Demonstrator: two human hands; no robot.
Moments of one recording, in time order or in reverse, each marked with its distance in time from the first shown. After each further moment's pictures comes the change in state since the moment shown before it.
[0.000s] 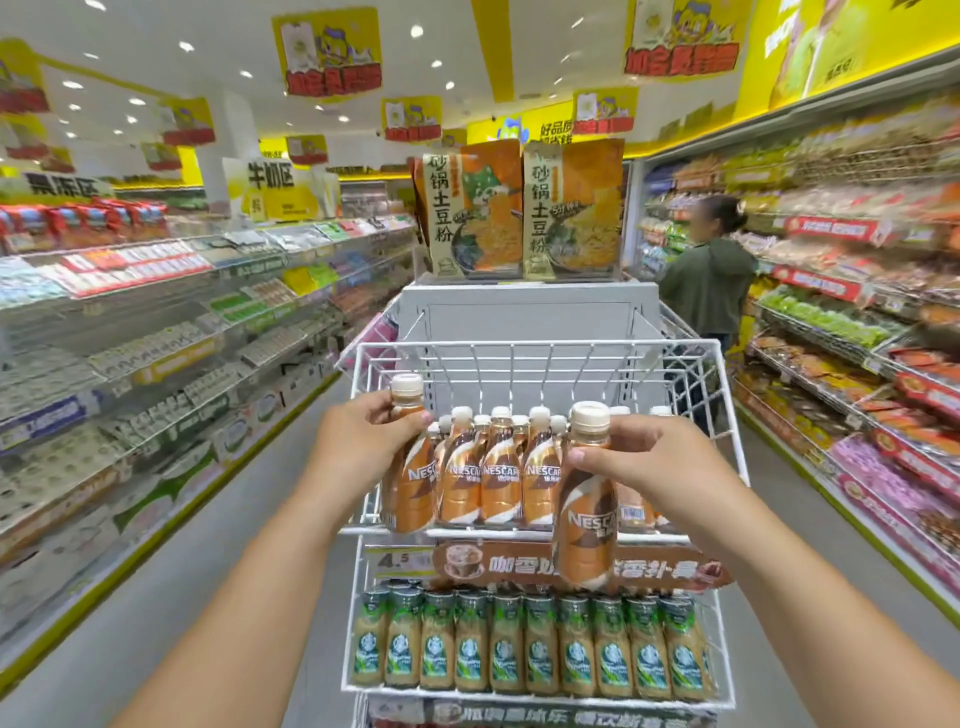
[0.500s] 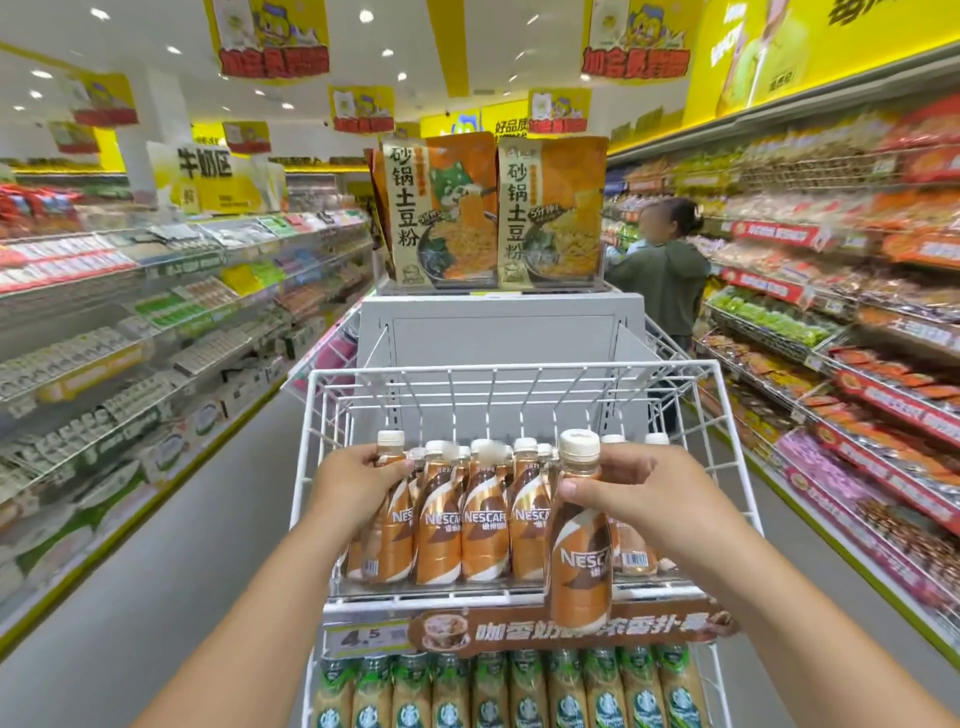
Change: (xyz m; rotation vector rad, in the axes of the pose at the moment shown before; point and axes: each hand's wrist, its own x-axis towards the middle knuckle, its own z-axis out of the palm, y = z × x) left_hand 0.097 -0.068 0.034 0.267 -0.038 -0.156; right_hand 0.049 0.016 0.013 0.001 -0.011 0.044
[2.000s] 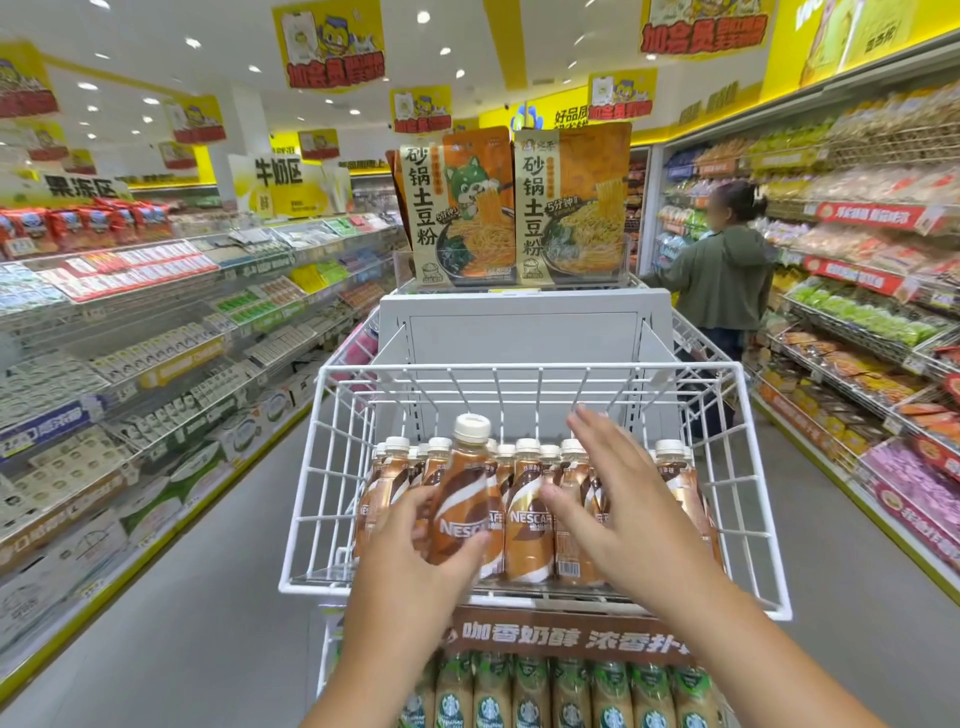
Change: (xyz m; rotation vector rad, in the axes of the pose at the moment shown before) left_hand -0.133 0.018 0.065 -0.038 0.145 0.103; right_hand 0.013 0.038 -0.008 -0.556 0.021 -0.282
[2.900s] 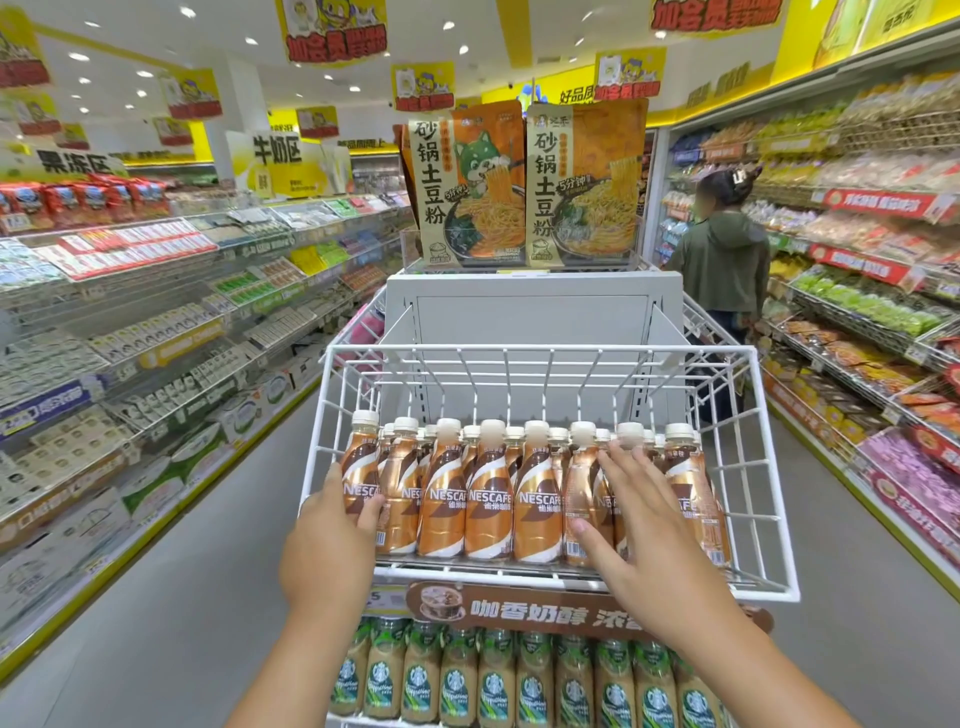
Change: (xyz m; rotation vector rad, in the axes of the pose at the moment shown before) left_hand 0.059 -0.077 -0.034 0.529 0.245 -0.113; right_hand -0.031 0.038 0.037 -0.113 -0.037 0.087
